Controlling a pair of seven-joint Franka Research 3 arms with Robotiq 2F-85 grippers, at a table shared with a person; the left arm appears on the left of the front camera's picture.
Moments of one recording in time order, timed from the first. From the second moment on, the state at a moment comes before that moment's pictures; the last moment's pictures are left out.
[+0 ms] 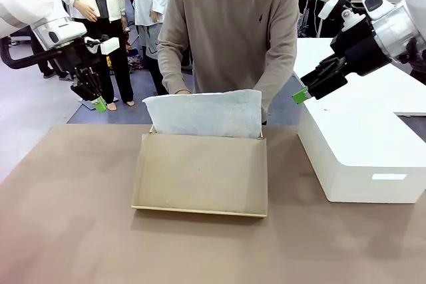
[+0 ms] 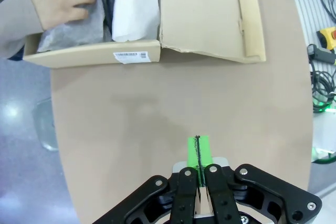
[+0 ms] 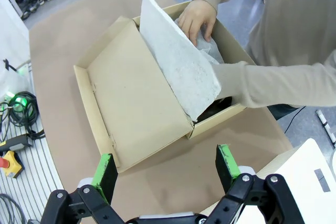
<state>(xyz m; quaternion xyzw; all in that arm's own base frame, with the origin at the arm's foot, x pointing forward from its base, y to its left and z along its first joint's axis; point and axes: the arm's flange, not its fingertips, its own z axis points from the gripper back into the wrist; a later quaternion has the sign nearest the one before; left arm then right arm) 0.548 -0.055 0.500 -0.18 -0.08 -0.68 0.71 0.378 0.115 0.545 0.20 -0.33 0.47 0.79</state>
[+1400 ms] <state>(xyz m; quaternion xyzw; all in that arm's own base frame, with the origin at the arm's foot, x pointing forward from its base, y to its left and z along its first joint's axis) 0.551 -0.054 0.493 -0.16 -0.06 -0.68 0.71 0.378 0.115 0.545 0.20 -0.33 0.47 0.79</state>
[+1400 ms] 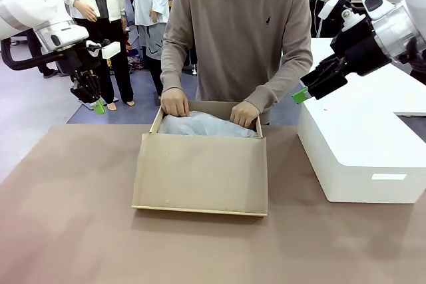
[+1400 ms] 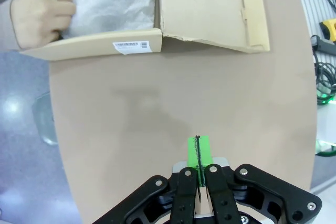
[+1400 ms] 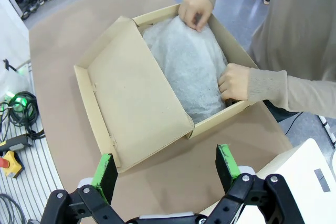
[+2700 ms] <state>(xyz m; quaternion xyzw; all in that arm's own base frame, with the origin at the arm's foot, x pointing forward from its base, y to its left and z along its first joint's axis) 0.555 -0.051 0.470 -0.18 -0.07 -0.67 0.72 0.378 0.115 0.545 0.20 -0.33 0.47 0.79</state>
